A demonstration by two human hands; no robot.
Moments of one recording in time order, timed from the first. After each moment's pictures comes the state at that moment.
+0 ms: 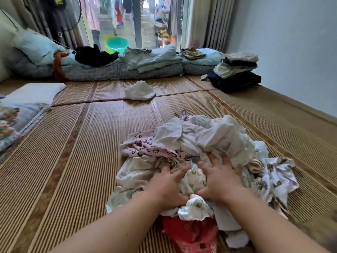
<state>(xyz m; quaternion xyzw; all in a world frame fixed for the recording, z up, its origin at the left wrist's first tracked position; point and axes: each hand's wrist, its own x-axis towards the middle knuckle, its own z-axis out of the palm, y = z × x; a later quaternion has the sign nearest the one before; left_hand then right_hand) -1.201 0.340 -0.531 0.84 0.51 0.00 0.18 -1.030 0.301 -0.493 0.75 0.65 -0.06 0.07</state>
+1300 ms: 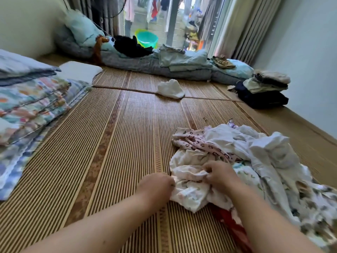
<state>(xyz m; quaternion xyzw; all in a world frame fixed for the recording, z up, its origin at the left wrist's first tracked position) -1.326 0.299 -0.523 0.82 0.54 0.11 0.15 -1.114 0.328 -0.494 0.73 0.67 -0.13 -0.05</state>
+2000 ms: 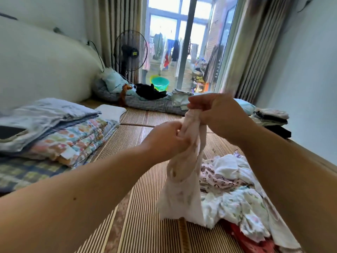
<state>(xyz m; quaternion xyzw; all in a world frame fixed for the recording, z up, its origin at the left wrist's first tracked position) -1.396 0.226 -0.290 0.75 0.50 0.39 0.19 -1.252 0.227 -0.229 0.49 0.75 -0.17 -0.42</state>
